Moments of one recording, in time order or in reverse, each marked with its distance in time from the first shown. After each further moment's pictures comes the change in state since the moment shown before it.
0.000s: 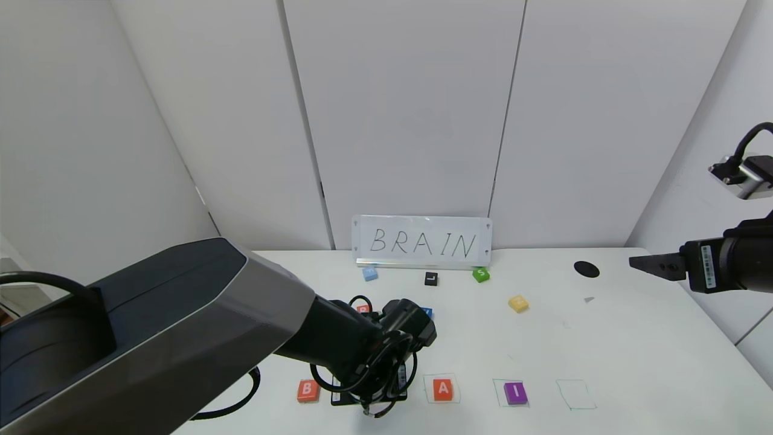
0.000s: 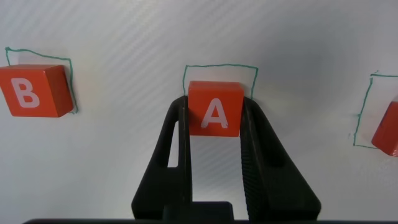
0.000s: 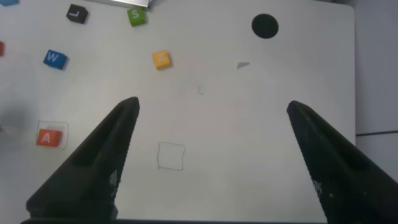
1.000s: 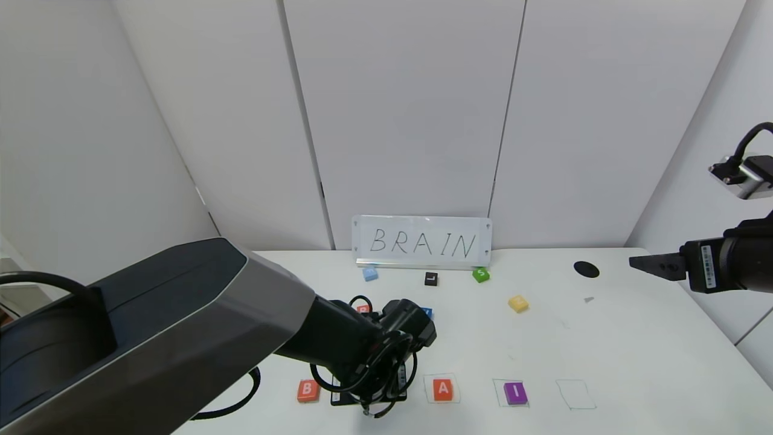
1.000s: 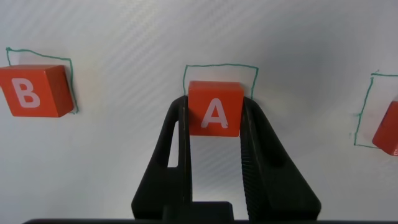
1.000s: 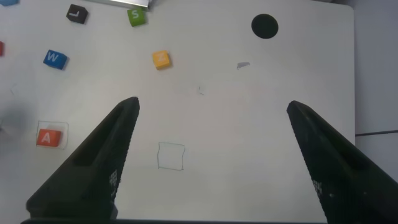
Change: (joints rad) left arm 0.000 0.000 0.000 0.004 -0.001 0.003; right arm 0.003 -0.001 0.000 -0.001 -0.001 0.000
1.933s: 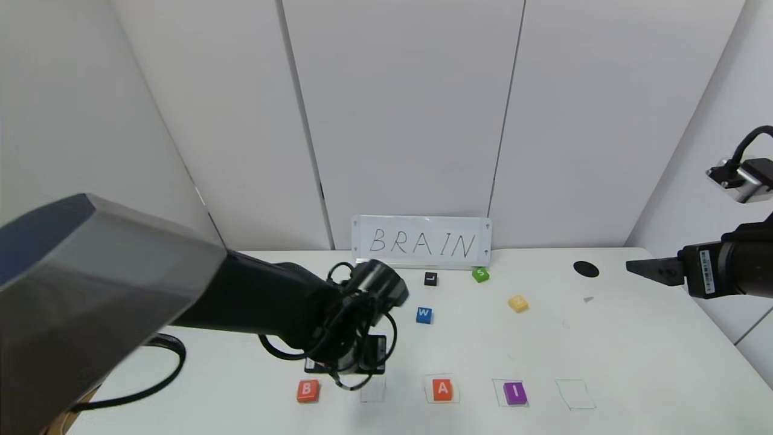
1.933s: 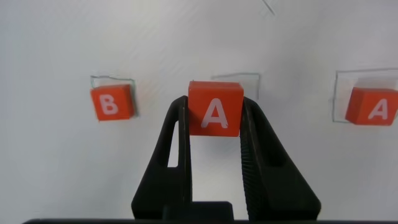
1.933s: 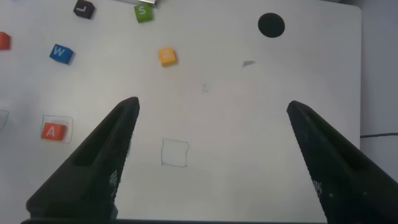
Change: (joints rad) left arm 0.082 -0.169 0.008 0.057 -0.013 0.175; right arm 0.020 -0.010 0.013 0.001 -0.001 -0.001
